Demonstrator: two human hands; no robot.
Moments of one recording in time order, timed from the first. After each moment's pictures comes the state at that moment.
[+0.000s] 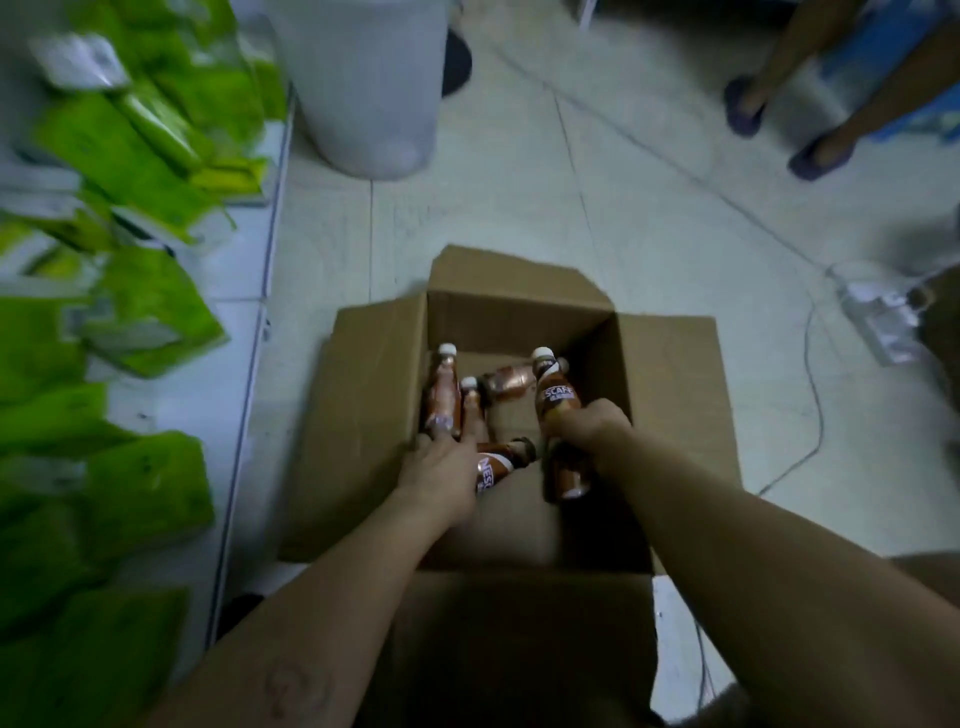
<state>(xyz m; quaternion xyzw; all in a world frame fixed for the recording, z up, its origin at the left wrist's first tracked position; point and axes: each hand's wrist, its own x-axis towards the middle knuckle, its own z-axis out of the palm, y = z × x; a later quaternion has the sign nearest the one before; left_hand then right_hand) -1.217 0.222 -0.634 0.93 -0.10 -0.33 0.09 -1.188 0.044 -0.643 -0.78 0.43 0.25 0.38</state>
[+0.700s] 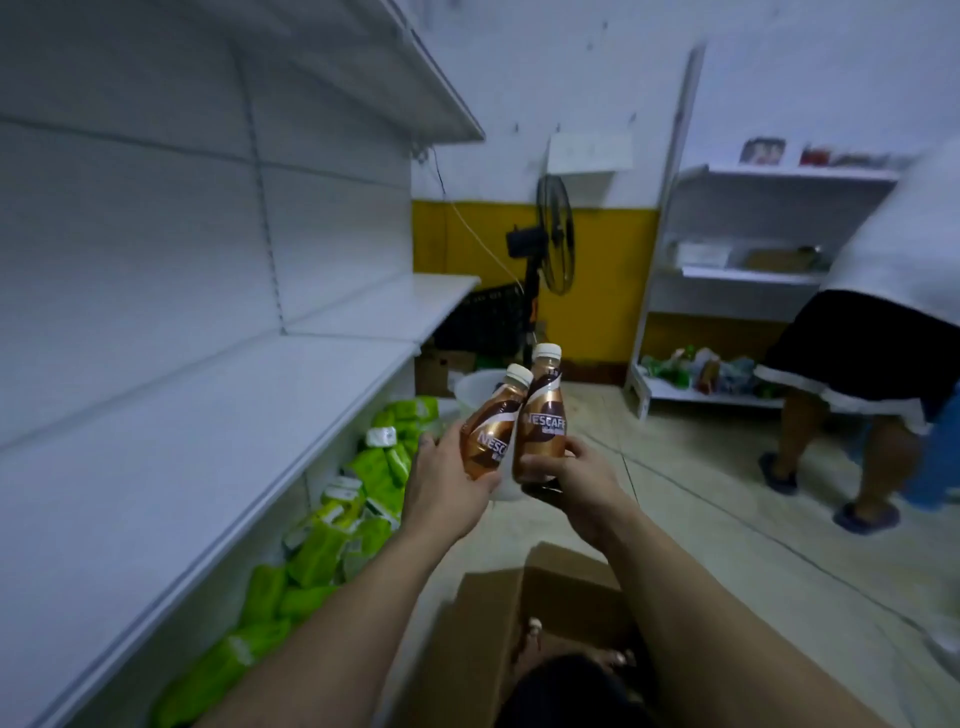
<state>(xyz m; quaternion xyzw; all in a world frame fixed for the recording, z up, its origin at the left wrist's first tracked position) -1.324 0.317 -0.288 0.89 0.05 0.22 0.39 -1.299 0.157 -0.282 -0.65 -0.04 0.06 0.76</state>
